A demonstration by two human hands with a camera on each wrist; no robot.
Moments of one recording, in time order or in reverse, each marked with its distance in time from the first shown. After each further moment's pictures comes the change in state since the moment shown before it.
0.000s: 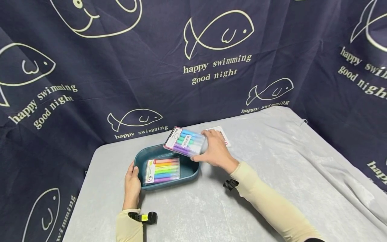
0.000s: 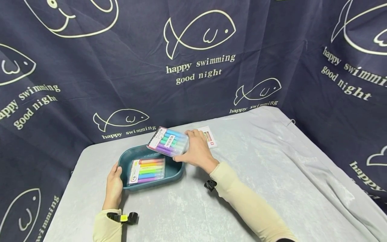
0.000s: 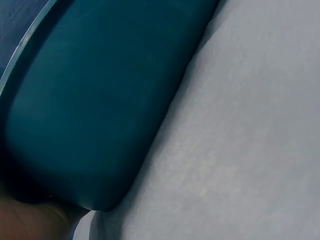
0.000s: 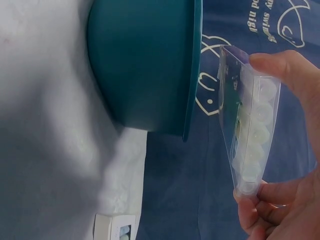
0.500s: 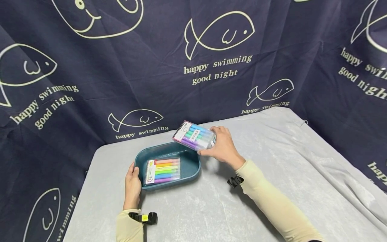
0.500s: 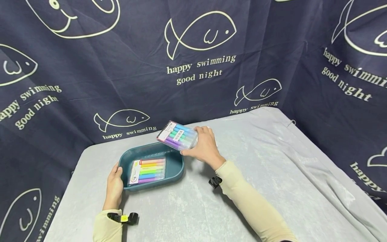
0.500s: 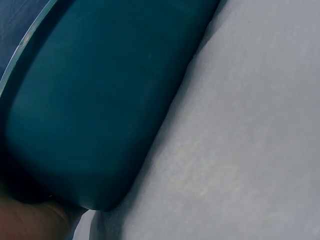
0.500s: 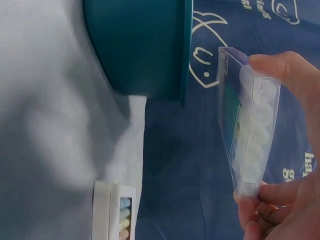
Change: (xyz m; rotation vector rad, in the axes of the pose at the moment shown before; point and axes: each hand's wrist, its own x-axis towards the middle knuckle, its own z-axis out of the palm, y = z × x) left_hand -0.001 0.001 0.000 0.005 0.004 -0.005; right_hand 0.007 0.019 -0.013 0.046 0.032 0.067
